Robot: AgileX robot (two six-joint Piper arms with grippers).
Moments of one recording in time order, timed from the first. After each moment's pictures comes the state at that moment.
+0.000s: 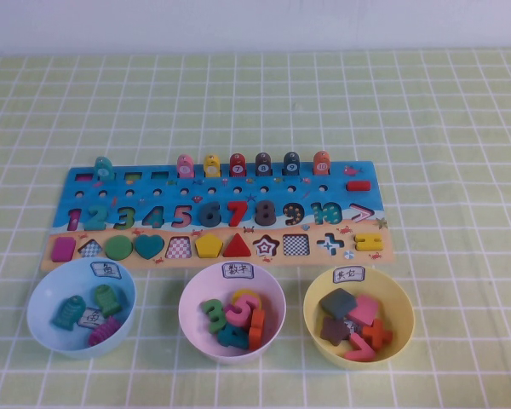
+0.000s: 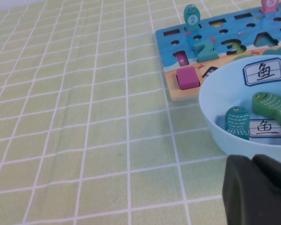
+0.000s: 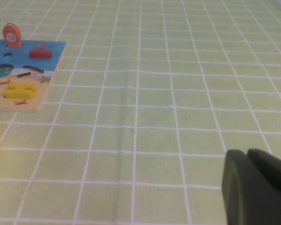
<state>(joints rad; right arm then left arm) 0.01 -0.01 0.03 0.08 0.34 -0.05 -0.04 -0.01 0.02 0.06 0.37 0.10</state>
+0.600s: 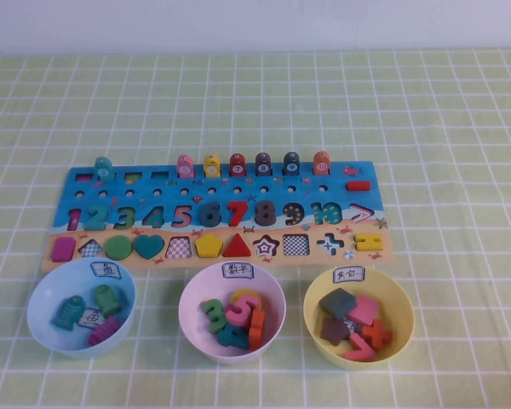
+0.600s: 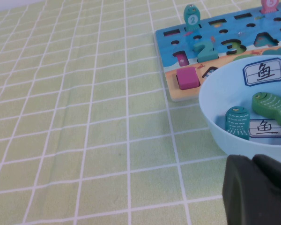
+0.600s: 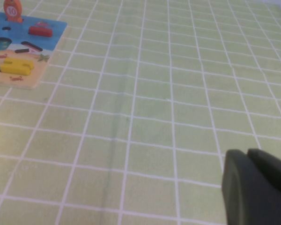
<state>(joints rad) 0.01 -0.01 0.03 0.09 0.36 -0.18 -0.04 -0.01 0.02 0.06 0.37 0.10</state>
